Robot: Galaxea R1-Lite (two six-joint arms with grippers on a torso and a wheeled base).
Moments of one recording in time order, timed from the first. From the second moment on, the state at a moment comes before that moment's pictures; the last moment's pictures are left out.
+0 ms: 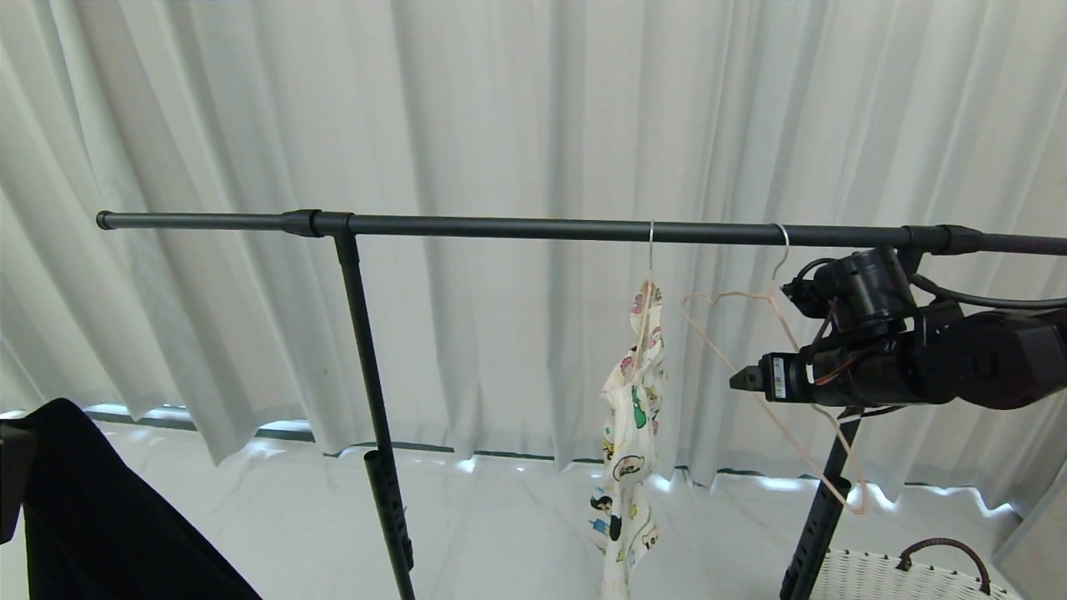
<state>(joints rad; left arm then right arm) -0.31 1.04 -1.06 0.73 0.36 0.06 0.40 1.82 -1.09 0.01 -0.13 0.33</state>
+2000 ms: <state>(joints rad) -0.38 1.03 -1.06 0.63 0.37 0.07 0.34 1.24 -0.55 -0.07 -0.06 0.01</state>
